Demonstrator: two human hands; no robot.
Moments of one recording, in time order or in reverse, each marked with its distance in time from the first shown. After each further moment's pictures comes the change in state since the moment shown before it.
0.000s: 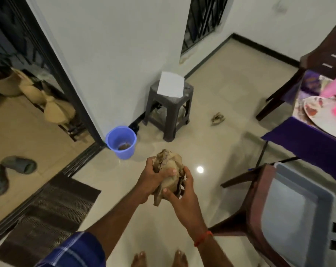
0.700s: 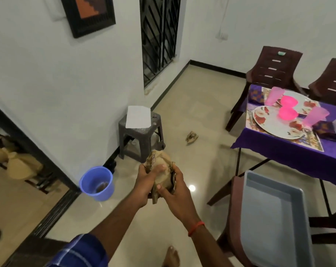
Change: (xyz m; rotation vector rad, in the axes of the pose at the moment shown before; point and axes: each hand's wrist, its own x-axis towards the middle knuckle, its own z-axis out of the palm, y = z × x) left_hand 0.054 0.096 0.108 -0.028 0.017 -0.014; right_hand 0.064 -0.066 -0.098 -0.047 0.139 -0.120
